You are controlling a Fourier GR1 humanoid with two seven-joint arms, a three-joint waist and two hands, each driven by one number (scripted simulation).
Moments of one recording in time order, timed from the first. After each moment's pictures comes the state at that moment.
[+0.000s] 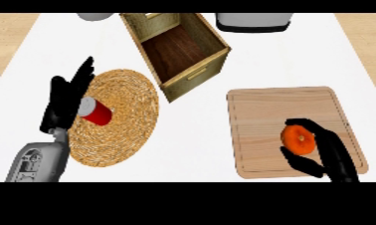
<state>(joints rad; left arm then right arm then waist) -0.21 0.21 0.06 -1.41 -0.12 -0.01 0.24 0.12 -0.14 -0.10 -1.46 0.74 -0.02 -0.17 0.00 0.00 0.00</state>
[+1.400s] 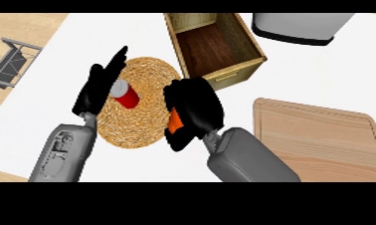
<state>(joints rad) -0.34 0.14 -0.03 -1.35 -0.15 -0.06 0.25 -0.58 0.00 0.62 -1.43 0.92 0.11 0.50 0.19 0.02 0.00</state>
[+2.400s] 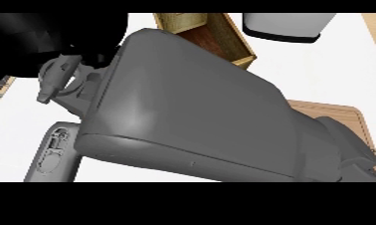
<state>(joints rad) -0.35 0.16 0.00 -1.30 -0.15 -0.05 0.23 -1.51 0.00 0.47 -1.27 0.44 -0.18 1.04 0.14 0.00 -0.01</state>
